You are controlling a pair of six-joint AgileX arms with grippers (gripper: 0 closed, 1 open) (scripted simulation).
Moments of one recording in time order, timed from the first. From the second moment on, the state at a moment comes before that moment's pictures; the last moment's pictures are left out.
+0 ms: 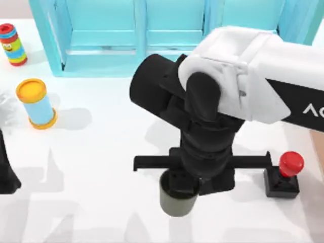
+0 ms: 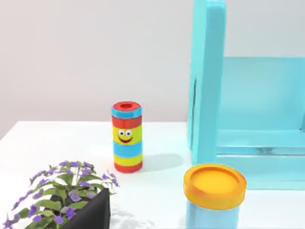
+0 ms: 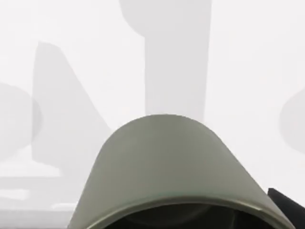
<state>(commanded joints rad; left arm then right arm) 0.00 0.00 0.00 0.00 0.00 0.00 0.93 1.84 1.54 -1.26 0.00 0.95</state>
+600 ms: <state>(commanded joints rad) 0.00 0.00 0.00 0.00 0.00 0.00 0.17 1.64 1.32 -1.23 0.01 0.17</state>
